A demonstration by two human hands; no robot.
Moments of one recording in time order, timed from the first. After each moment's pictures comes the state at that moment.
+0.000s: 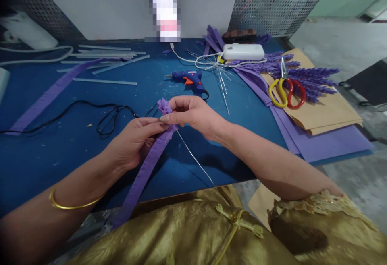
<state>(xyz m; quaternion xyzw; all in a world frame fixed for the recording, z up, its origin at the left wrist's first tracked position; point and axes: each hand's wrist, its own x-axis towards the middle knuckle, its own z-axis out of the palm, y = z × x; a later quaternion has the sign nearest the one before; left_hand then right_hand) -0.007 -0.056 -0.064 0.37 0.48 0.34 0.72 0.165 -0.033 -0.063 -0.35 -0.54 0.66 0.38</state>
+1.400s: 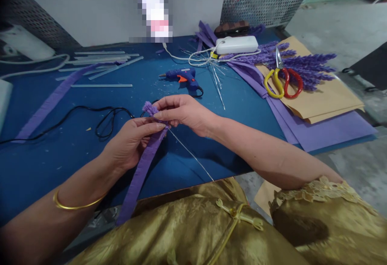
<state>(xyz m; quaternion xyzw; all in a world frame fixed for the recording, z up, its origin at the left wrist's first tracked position) -0.005 -0.058 -0.062 0.36 0.47 0.35 0.73 0.160 -0.031 -0.067 -0.33 -0.48 0.71 0.39</state>
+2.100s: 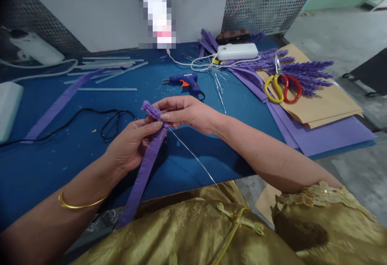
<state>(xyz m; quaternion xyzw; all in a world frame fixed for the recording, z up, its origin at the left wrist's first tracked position) -0.005 -0.057 -0.059 0.32 0.44 0.39 0.75 0.172 -0.022 -0.068 -0.25 -0.51 0.74 0.36</state>
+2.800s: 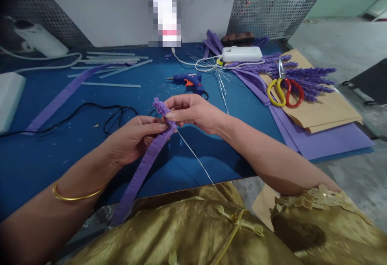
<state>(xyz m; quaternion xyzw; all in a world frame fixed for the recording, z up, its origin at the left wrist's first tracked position) -0.016 -0.051 -0.050 0.38 0.45 0.28 0.76 0.172 -0.025 -0.064 -0.28 -0.51 0.72 0.36</state>
